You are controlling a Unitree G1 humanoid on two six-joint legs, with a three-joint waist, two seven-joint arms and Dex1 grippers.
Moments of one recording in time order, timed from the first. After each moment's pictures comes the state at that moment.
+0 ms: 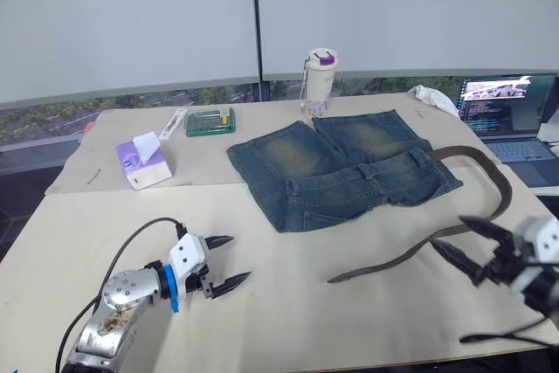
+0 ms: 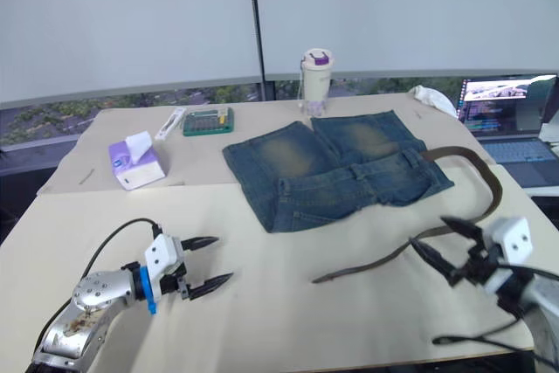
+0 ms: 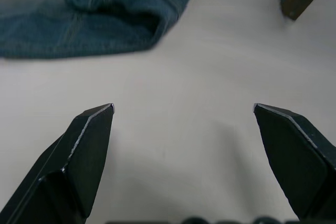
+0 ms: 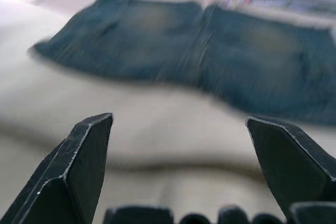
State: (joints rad) left arm 0.01 0.59 -0.03 -0.15 -0.28 0.04 -0.94; right arm 0.09 -0.73 -0.44 -0.07 0.49 0.14 0.88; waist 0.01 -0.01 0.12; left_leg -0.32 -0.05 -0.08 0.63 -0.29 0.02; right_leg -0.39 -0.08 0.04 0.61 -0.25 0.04
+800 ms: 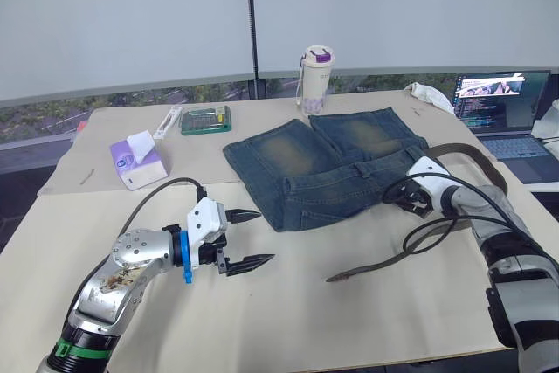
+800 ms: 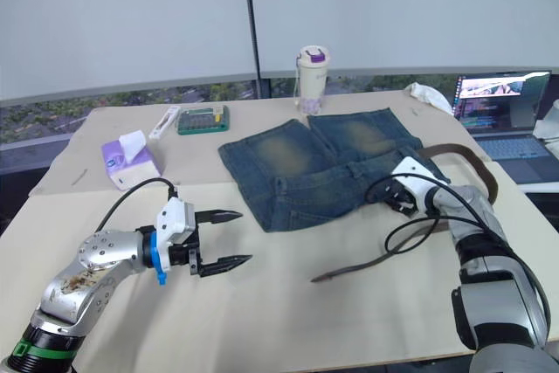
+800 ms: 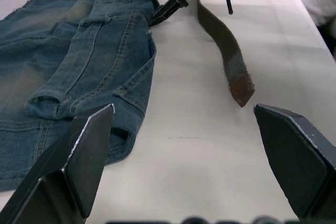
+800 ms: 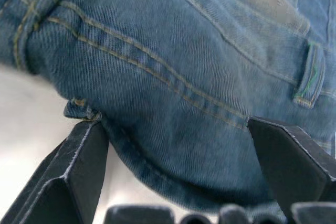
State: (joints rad) left arm -0.16 0.65 -0.06 -0.35 -0.42 0.32 -0.99; right arm -0.84 -0.70 0.14 1.03 -0.19 -0.12 0.70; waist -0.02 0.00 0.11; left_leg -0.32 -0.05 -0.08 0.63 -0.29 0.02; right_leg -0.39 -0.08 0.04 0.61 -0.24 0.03
